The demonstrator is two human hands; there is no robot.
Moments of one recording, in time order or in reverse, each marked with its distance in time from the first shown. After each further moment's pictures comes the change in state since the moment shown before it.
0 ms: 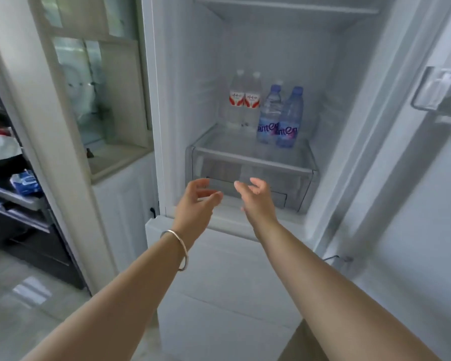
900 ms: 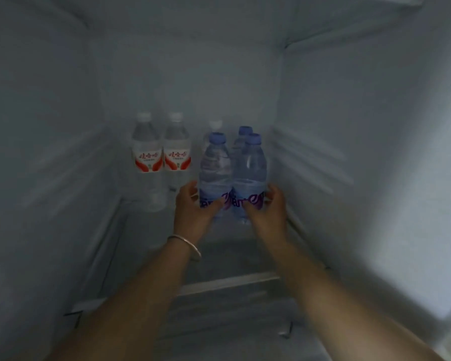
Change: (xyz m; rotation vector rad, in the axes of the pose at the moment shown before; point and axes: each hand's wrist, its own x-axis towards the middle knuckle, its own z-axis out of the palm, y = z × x) left_hand 0.376 0.010 0.170 0.006 -0.286 0.244; right_hand 0.335 -0.003 -0.067 -0.112 0.648 -0.284
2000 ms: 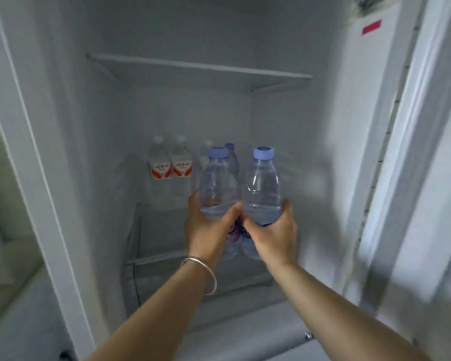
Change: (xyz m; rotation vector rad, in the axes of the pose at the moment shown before) left_hand -0.158 0.078 -0.044 -0.151 0.031 0.062; right_hand -0.169 -0.099 -0.067 -0.054 0.230 -0.138
